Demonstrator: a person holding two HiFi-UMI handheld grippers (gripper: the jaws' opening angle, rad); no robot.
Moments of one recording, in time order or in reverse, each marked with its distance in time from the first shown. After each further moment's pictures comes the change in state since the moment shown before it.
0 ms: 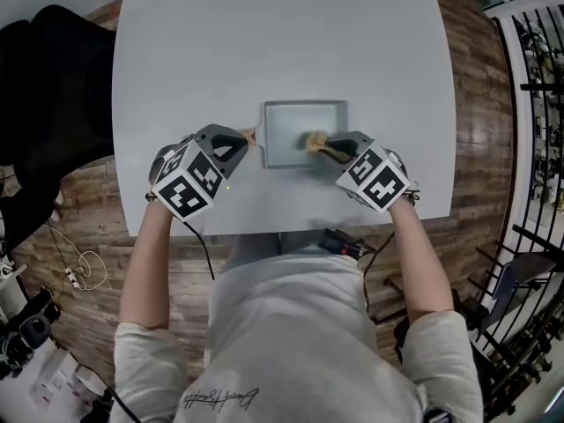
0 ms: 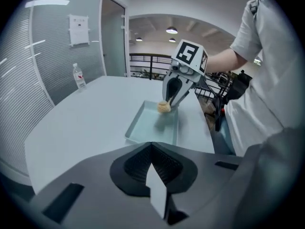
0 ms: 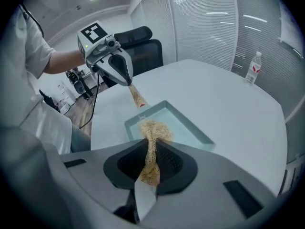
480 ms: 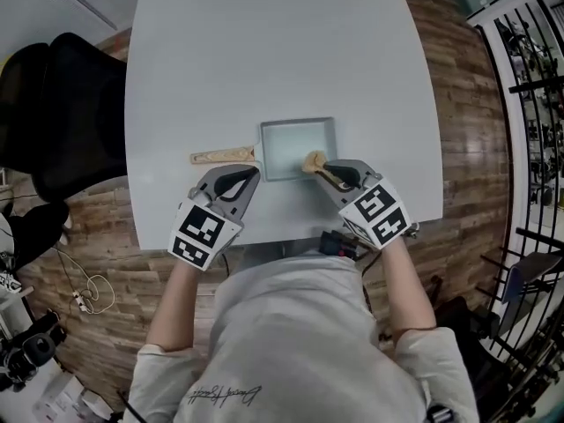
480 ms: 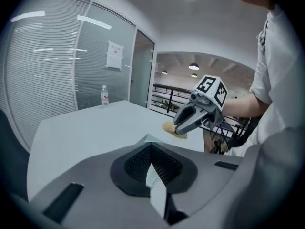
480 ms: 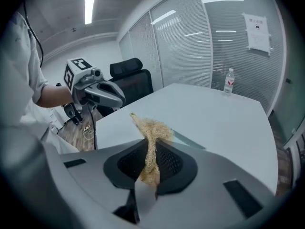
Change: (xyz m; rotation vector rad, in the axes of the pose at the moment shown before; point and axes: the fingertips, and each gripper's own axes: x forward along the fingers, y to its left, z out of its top) left arm -0.052 -0.033 0.054 -0.283 -0.393 0.183; right arm -0.062 0.026 0.028 0.132 -0.279 -0.130
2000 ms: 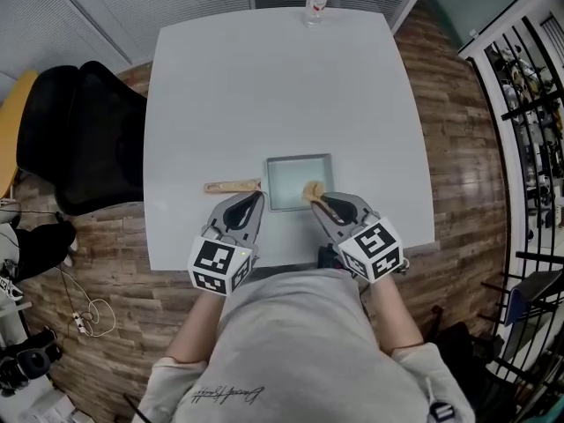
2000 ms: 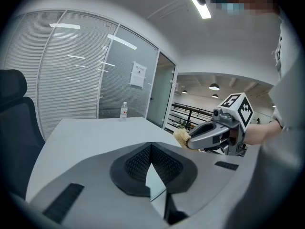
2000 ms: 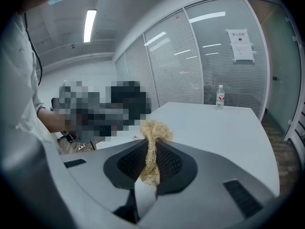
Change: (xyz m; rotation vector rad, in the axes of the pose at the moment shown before) left arm -0.032 0.010 0.037 -0.200 -0.235 0.209; right arm -0.033 0.022 0.050 0.084 -0.219 -0.057
